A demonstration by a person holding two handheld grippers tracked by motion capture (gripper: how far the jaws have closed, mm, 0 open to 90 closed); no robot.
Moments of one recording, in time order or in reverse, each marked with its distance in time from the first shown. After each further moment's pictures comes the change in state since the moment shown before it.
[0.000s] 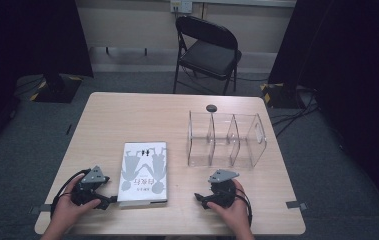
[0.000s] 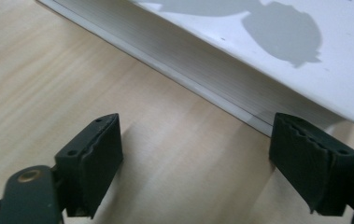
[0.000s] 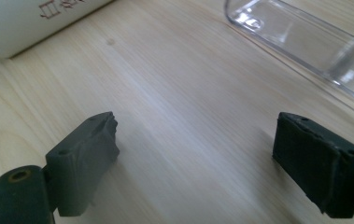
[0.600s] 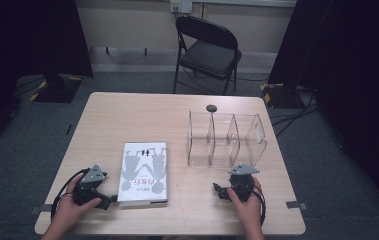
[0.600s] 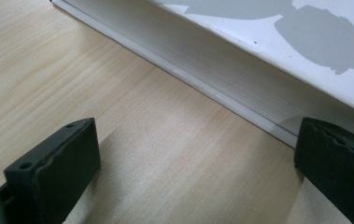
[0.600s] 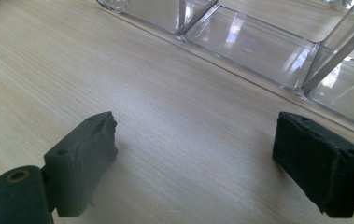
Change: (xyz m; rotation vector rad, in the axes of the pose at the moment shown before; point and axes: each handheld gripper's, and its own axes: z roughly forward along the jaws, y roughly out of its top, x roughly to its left) left arm 0.011 -0.005 0.010 -0.060 0.046 -0.014; right arm -0.045 -0.022 -0.023 -0.002 -0.187 0.172
